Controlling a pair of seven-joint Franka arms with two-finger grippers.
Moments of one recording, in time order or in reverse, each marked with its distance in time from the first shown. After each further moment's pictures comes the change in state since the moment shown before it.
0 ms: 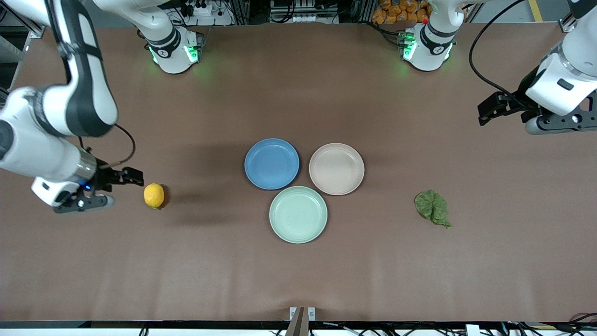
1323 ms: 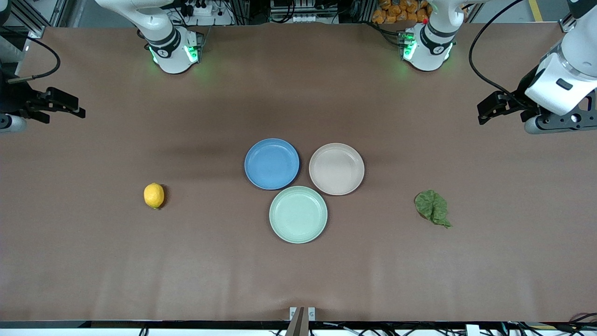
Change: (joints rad) left arm 0.007 0.000 0.000 -0.005 0.000 -0.002 0.000; right arm -0.163 -0.299 0.067 0.031 -0.049 -0.425 0.001
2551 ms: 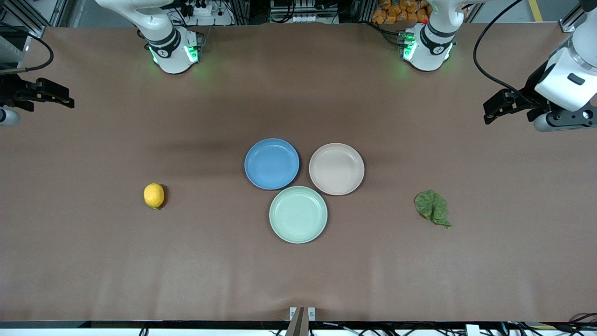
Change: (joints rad) left arm 0.004 -0.001 0.005 0.028 0.000 0.000 0.042; right arm 0.000 0.039 0.017 0.111 -0.089 -0.105 0.041
